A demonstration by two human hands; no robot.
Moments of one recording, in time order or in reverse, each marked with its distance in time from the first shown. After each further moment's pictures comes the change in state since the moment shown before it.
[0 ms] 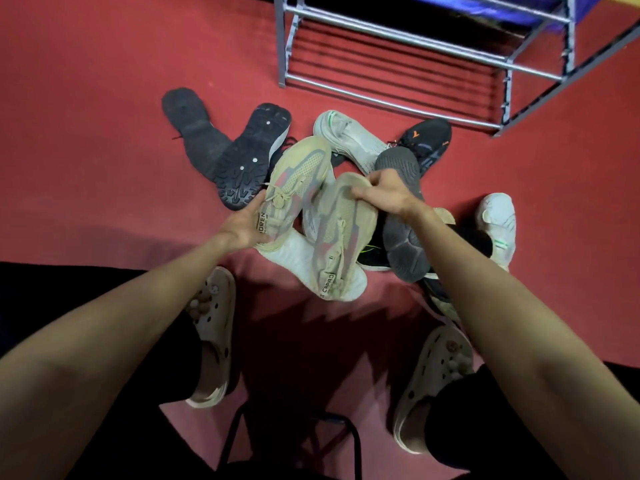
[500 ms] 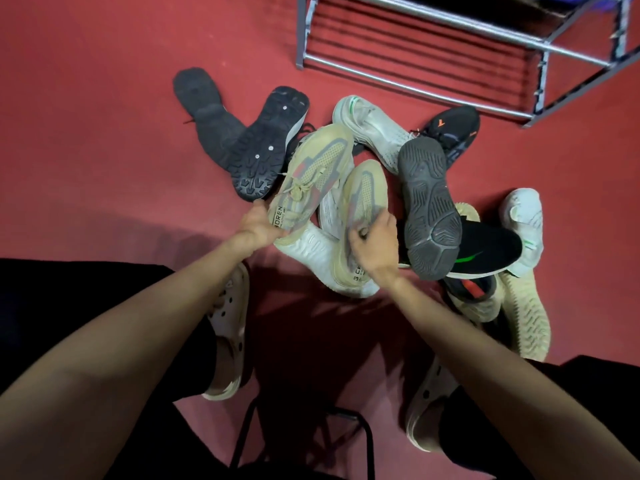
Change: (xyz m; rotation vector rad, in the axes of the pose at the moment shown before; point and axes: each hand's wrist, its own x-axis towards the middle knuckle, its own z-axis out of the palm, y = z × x) left_hand 0.013 -0.011 0.016 -0.154 0.082 -0.184; right_hand -0.029 0.057 0.106 -0.169 0.348 0.041
